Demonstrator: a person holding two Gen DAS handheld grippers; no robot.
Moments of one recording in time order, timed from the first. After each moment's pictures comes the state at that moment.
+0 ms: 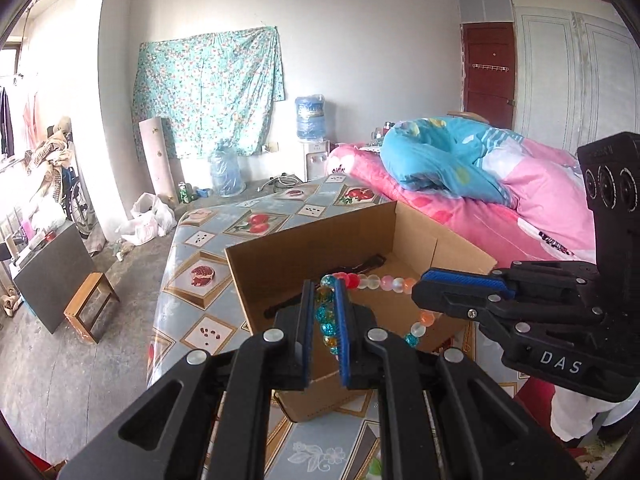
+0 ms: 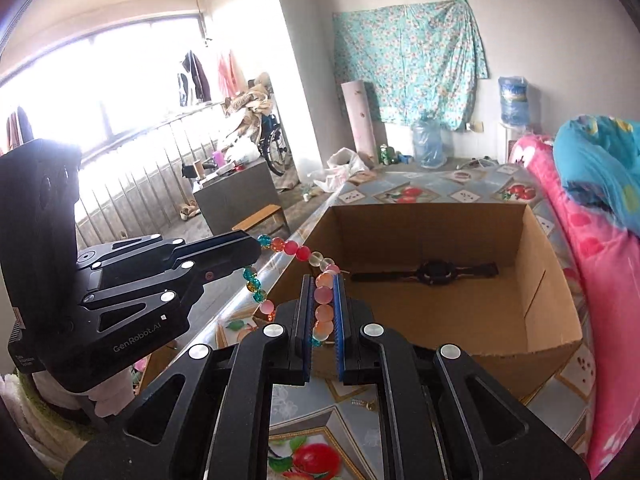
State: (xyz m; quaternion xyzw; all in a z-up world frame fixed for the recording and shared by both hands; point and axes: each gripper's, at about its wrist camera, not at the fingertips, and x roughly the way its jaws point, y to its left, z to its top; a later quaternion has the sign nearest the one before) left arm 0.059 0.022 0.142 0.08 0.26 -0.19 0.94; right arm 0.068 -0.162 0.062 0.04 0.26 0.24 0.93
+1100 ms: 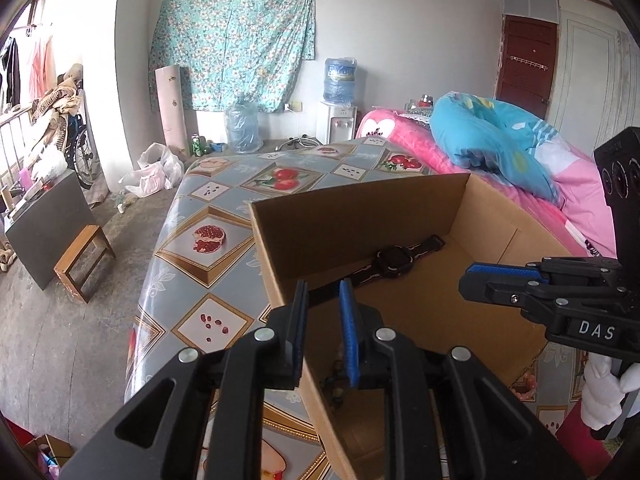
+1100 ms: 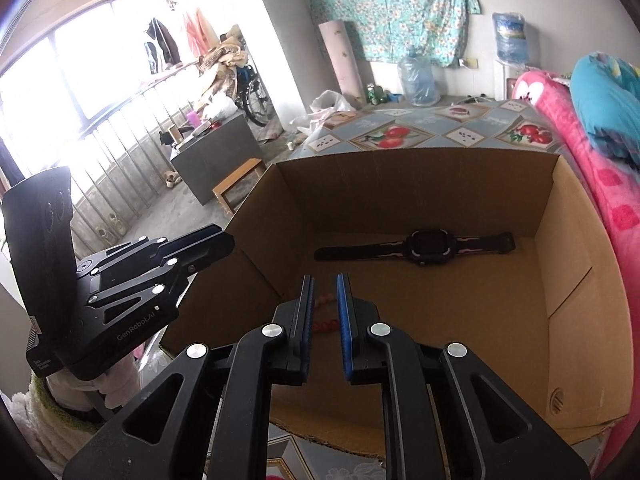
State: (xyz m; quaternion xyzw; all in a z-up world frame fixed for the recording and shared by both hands) left arm 0.150 0.046 0.082 0.03 0.32 -0.16 0.93; right arm 0.150 -0.155 0.024 0.05 0.37 0.23 0.90
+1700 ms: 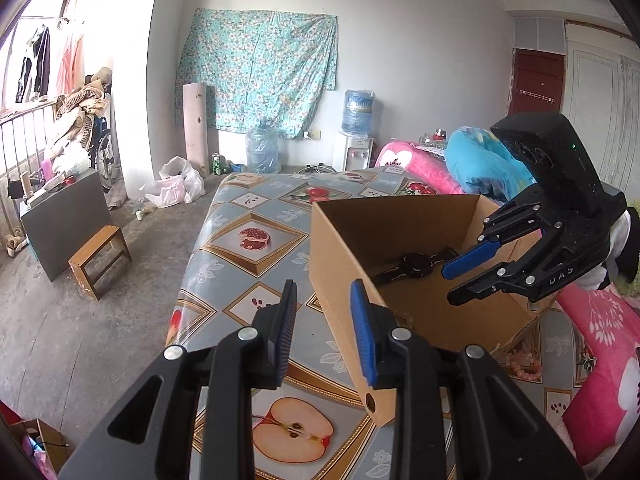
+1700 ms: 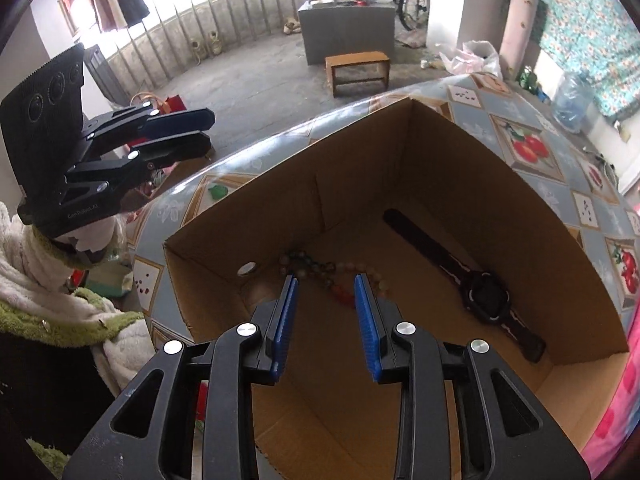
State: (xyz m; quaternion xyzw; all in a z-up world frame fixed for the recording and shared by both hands) left arm 0.101 0.114 0.079 0.00 0.27 -0.14 0.95; right arm 0.205 -0.085 0.014 -0.25 0.46 0.44 0.73
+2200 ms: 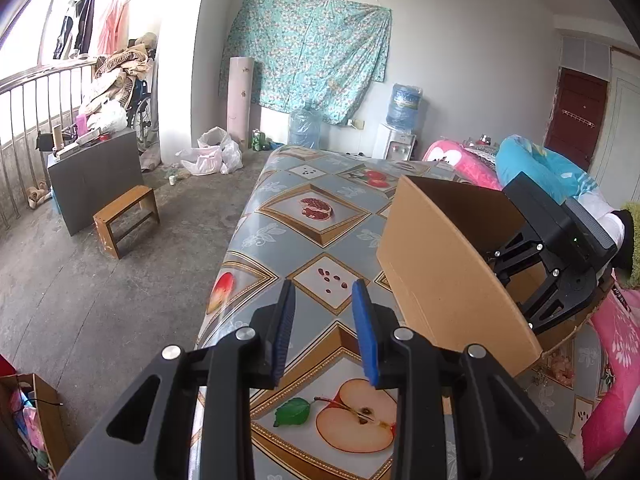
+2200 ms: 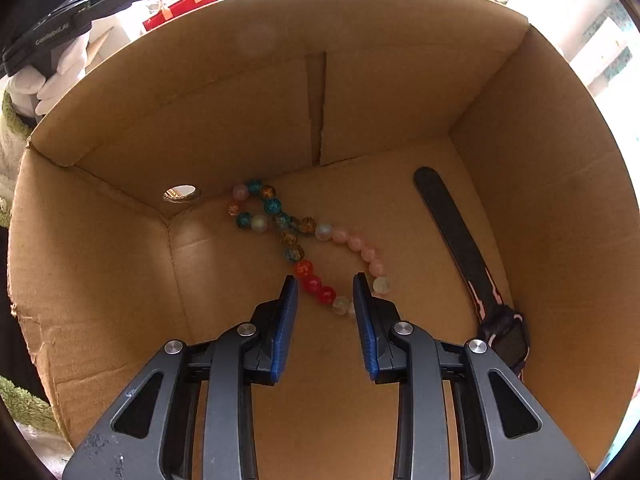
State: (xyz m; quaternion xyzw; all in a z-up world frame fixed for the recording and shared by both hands) left arm 0.116 0.170 0.044 -0.05 0.30 -0.07 0.95; right arm 0.229 -0.050 -0.068 -0.41 0.47 0.45 0.64
